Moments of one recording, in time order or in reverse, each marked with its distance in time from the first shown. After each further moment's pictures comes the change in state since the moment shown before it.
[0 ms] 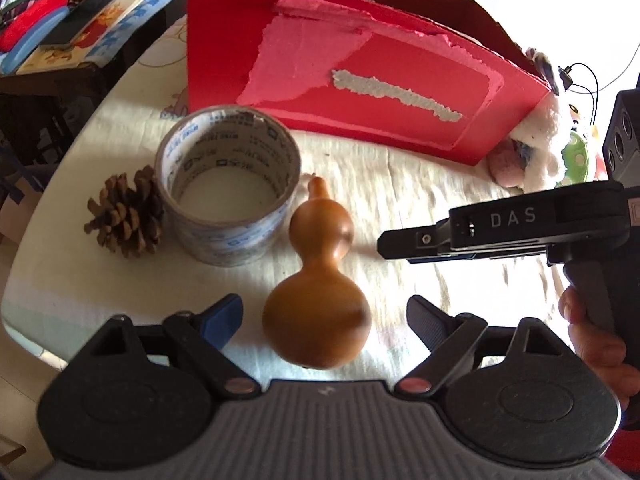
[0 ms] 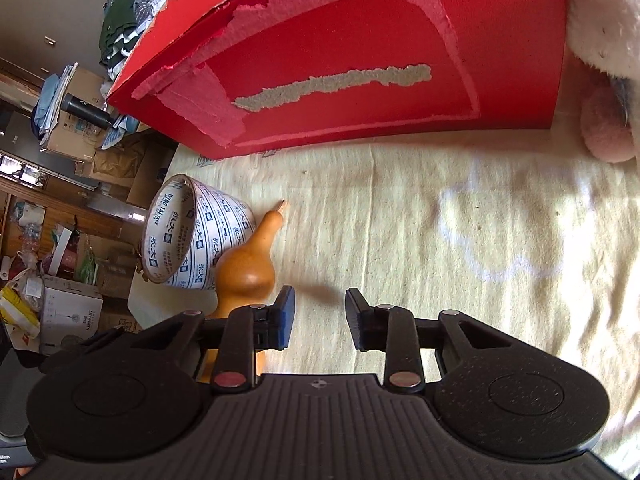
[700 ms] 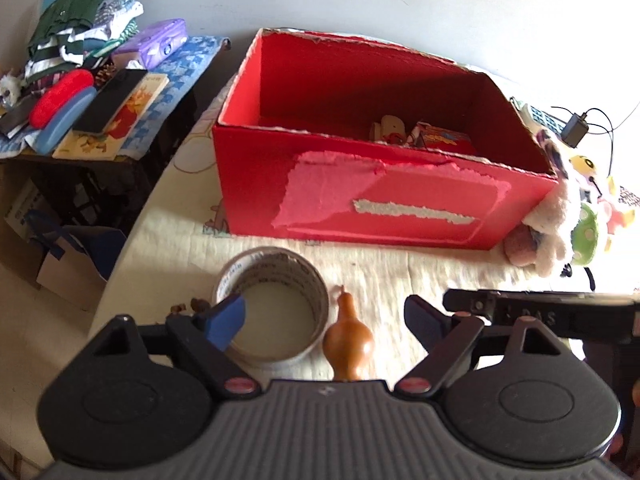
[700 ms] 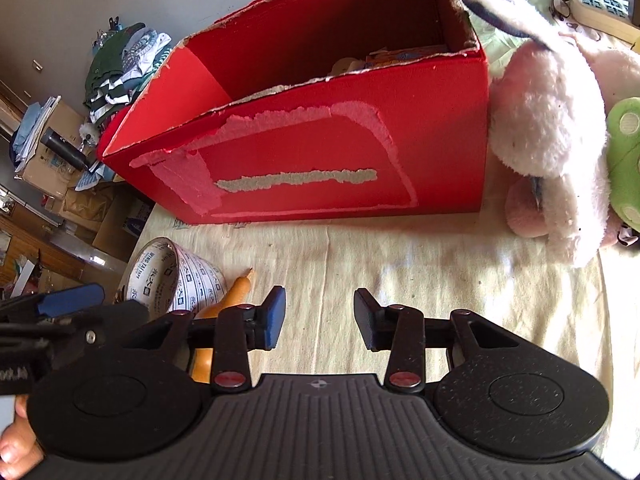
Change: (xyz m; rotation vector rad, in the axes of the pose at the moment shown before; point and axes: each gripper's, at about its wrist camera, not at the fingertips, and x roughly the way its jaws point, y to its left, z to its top) left arm -0.047 -0.001 0.047 0.034 -0.131 0.110; right arm -0.026 0.007 0.006 -0.041 -0.186 -0.120
